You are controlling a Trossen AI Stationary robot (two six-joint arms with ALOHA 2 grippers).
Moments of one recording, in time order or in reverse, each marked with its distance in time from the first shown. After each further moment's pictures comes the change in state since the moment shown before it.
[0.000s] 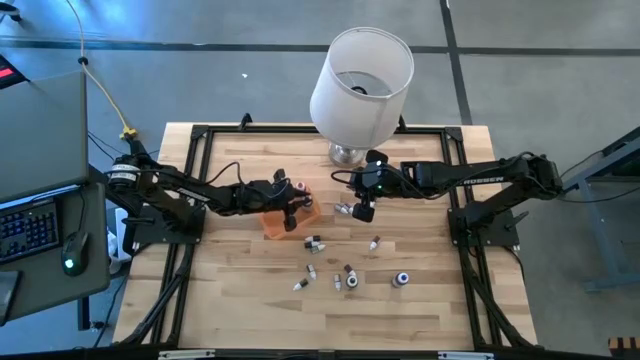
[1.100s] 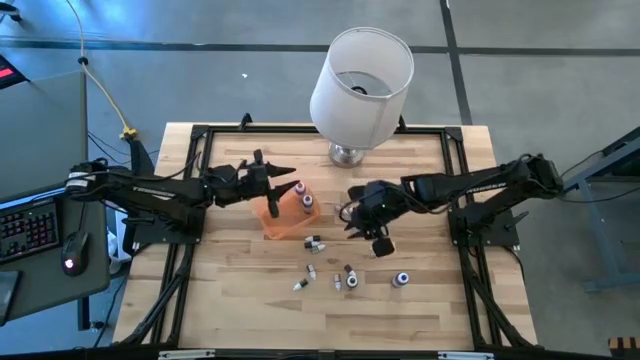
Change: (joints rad) left arm 0.000 -0.429 0.001 -0.117 -0.063 0.079; right arm 0.147 0.000 0.000 0.032 -0.491 -0.228
